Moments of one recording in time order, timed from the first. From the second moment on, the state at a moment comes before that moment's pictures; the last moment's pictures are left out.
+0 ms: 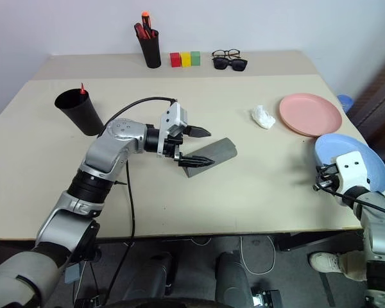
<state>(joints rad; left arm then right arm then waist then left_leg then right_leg) -0.83 0.31 -0.24 0.17 -0.22 0.47 -1.17 -0.07 -0.75 -0.38 0.13 0.17 0.29 0.57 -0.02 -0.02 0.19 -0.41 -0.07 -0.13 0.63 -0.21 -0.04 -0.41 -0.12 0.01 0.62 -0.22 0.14</state>
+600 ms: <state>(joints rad) -0.75 0.37 -0.21 0.04 -0.25 0.55 -1.06 -0.78 -0.79 -0.05 0.80 -0.08 -0.13 0.60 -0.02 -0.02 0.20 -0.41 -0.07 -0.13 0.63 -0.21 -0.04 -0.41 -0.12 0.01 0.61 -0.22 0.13</state>
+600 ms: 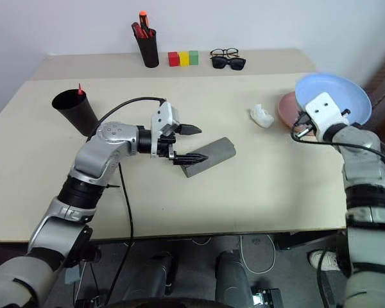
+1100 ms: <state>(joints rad) -0.63 0.46 -0.14 -0.17 -0.31 0.70 -0.91 -1.05 -0.69 0.06 1.27 -0.21 -0.30 0.50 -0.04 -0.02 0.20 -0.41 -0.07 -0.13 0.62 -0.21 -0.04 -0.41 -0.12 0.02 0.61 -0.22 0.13</state>
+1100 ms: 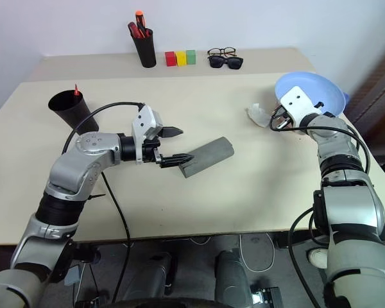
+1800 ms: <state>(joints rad) -0.61 0.51 -0.09 -0.21 -0.37 0.76 -0.82 -1.04 -0.52 -0.08 1.28 -0.04 -0.29 0.70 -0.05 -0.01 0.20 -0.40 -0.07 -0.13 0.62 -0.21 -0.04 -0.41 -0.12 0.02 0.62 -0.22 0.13</state>
